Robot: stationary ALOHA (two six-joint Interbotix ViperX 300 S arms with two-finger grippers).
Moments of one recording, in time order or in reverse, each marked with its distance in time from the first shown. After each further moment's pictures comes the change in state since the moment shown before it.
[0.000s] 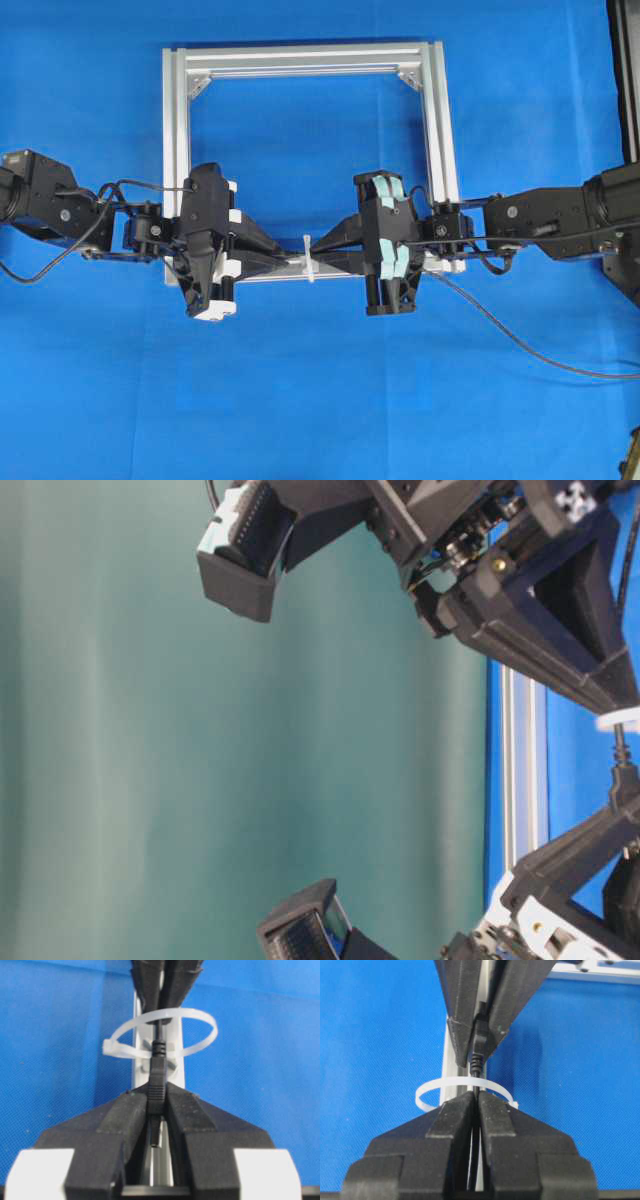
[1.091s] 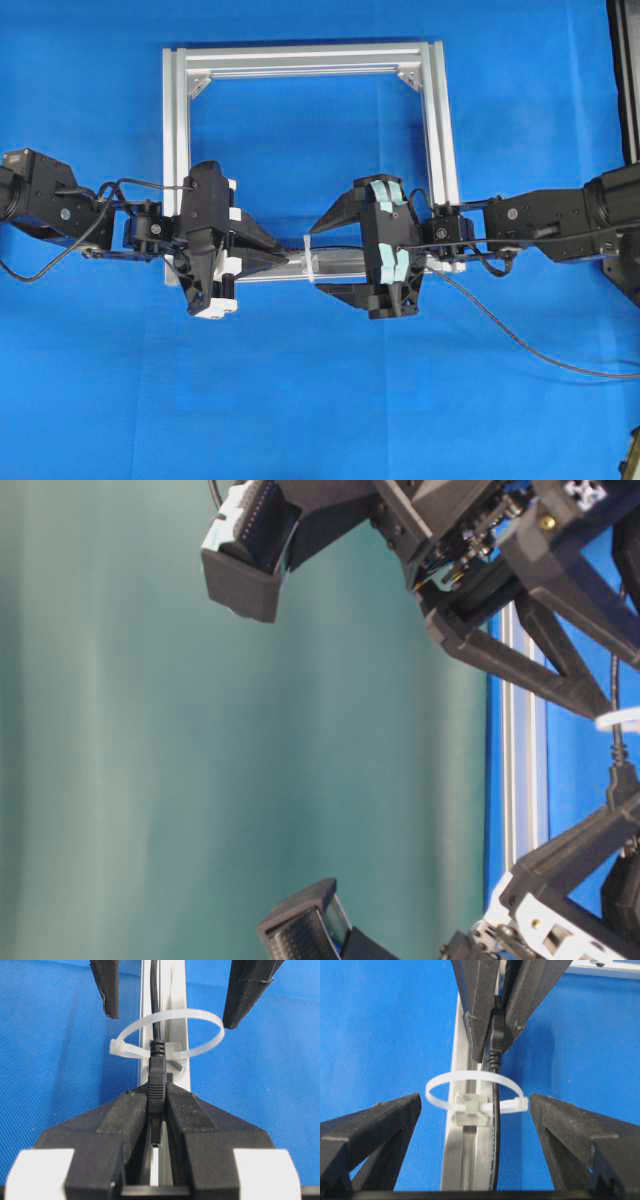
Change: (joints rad) left arm 0.003 0.002 0.002 -0.002 0.000 -0.005; right arm 0.005 0.000 -0.002 0.000 0.018 -0.008
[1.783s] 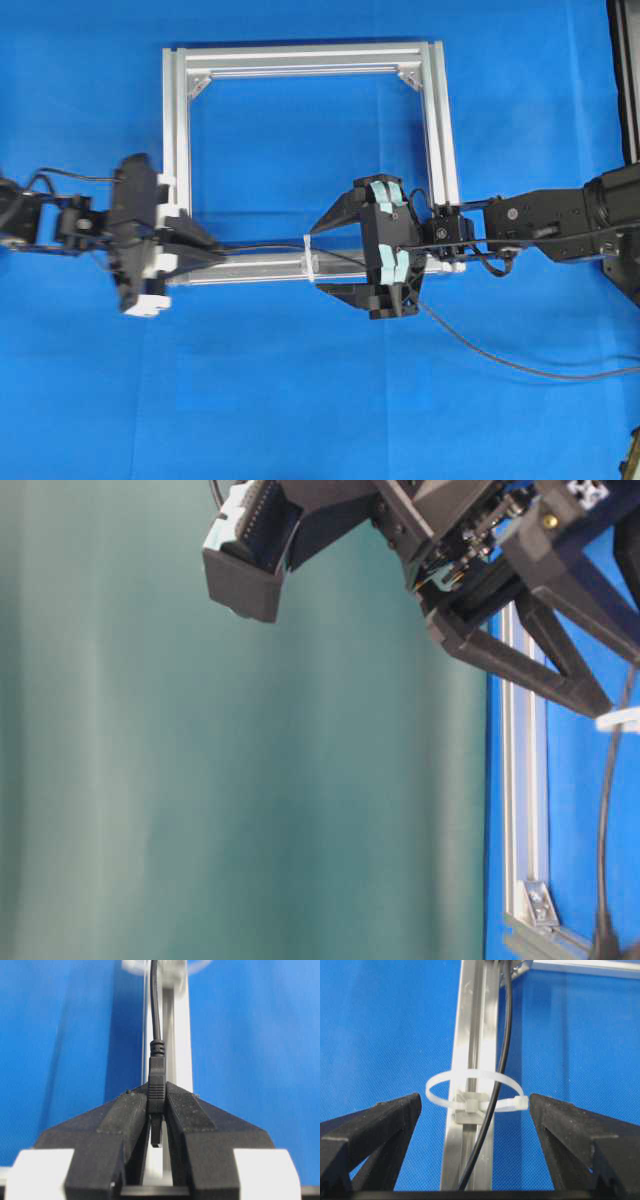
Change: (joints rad) left arm -0.028 -0.229 0.272 0.000 -0.003 -0.040; right arm 0.002 0.000 0.000 0.000 0.006 -0.006
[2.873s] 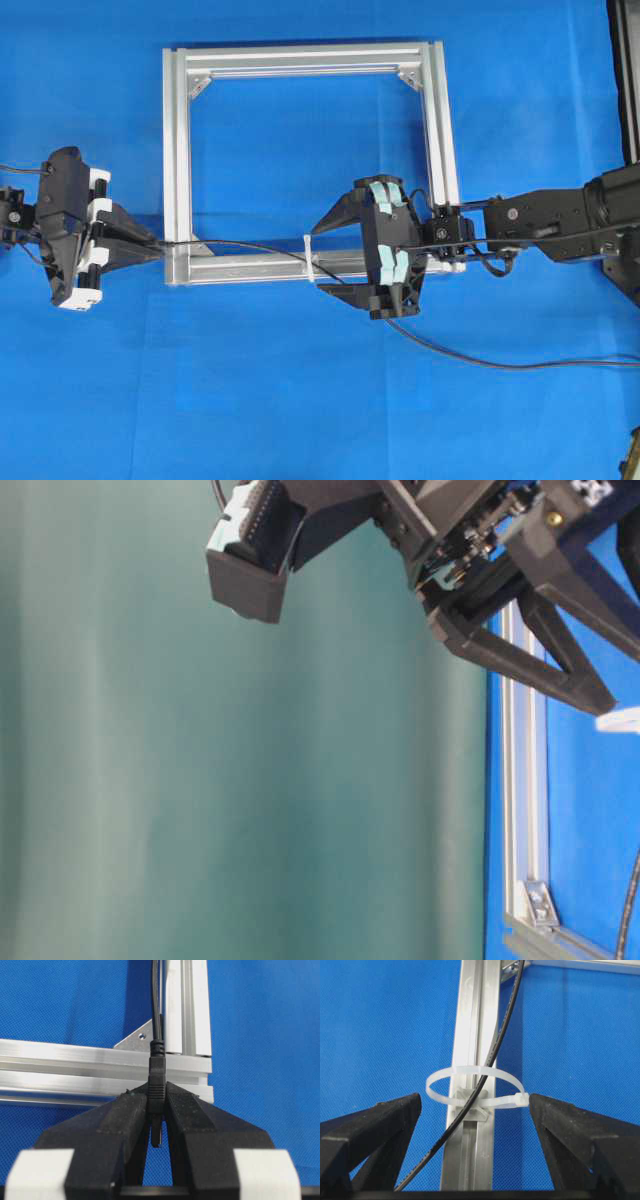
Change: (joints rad) left arm -0.008 -0.149 0.189 -0.002 0.005 -0.015; right arm 0.000 0.000 0.000 0.000 0.009 -0.002
